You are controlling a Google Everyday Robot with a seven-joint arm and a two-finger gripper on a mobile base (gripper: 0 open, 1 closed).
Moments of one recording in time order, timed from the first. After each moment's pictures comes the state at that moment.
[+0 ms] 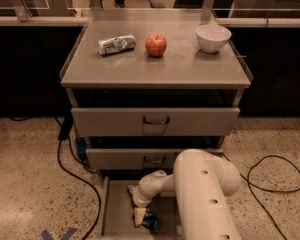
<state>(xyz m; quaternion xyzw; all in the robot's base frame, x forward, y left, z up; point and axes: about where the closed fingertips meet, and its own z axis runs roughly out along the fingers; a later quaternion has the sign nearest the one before) 0.567 0.083 0.133 -0.78 0.59 0.13 0.18</state>
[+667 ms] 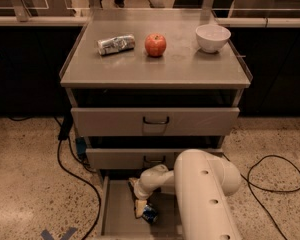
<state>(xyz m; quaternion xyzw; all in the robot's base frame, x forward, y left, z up) 0.605 0.077 0.142 -0.78 0.58 0.10 0.19</state>
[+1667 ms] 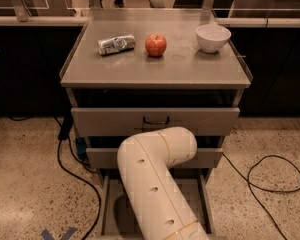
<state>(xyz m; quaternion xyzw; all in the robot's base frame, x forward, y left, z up) 0.640 0.097 0.157 -0.87 0.48 -0.03 0.15</state>
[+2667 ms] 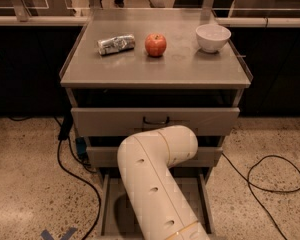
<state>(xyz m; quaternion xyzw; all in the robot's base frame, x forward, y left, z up) 0.648 0.089 0.161 -0.87 0.47 -0.05 0.14</state>
